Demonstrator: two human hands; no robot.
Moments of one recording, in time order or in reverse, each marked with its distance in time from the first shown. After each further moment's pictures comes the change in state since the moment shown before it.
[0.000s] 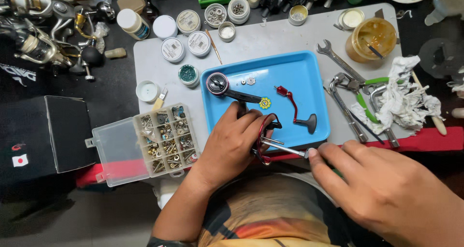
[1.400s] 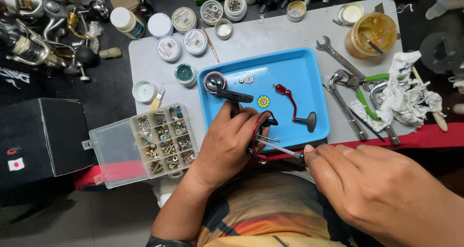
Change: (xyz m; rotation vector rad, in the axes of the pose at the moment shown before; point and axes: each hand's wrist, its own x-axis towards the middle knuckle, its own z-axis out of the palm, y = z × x) left_hand -0.003 -0.004 0.001 0.029 0.028 0.013; right_hand 0.009 0.000 -0.002 -0.035 0.008 -0.073
